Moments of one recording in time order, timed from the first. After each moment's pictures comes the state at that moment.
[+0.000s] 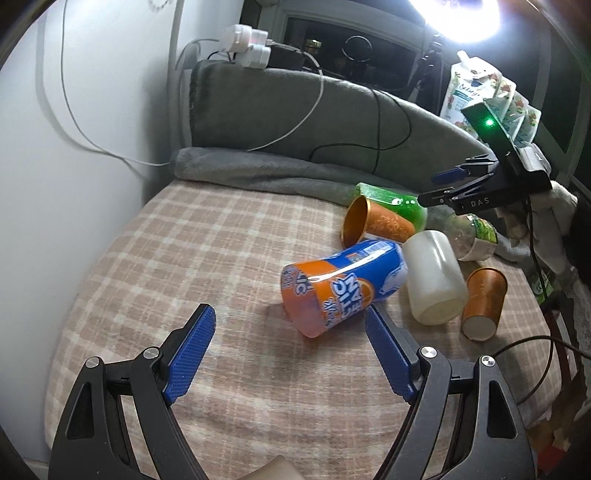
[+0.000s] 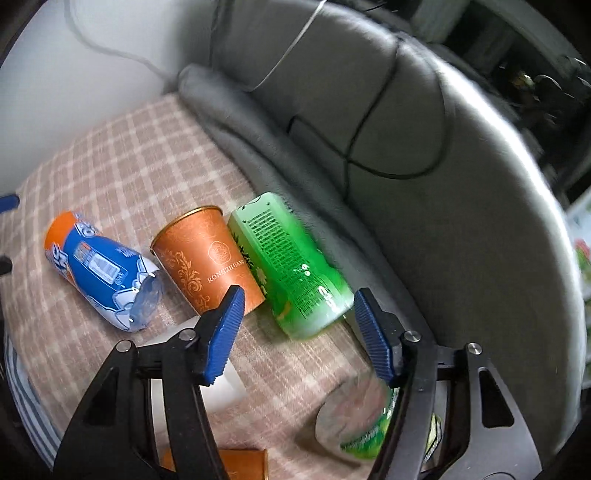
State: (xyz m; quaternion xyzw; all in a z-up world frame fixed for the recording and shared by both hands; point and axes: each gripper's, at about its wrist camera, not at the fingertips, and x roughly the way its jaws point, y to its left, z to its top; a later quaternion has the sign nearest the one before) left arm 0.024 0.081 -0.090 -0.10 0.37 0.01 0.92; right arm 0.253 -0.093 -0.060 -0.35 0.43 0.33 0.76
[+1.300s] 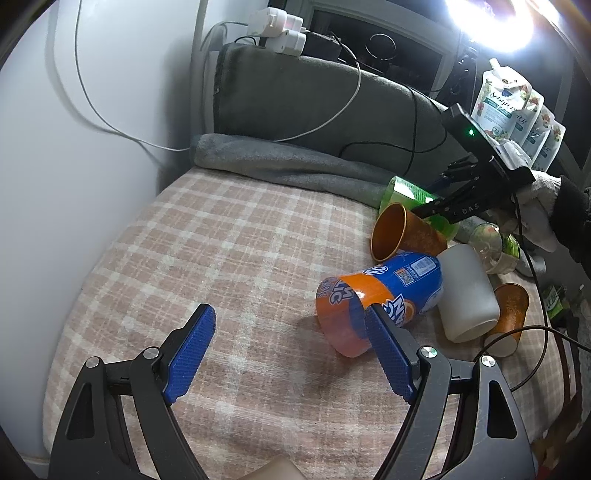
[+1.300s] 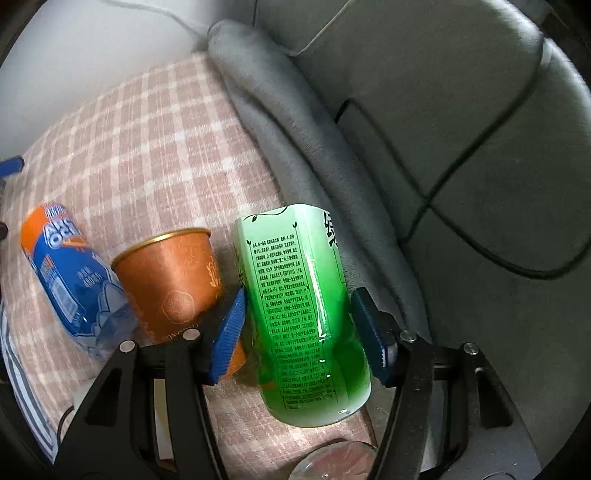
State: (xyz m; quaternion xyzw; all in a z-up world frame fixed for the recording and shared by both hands) left arm 0.038 0.105 -0.102 -0.13 0.38 0.04 0.92; right arm 0.296 -0.041 -0.104 -0.39 0.46 0.39 0.69
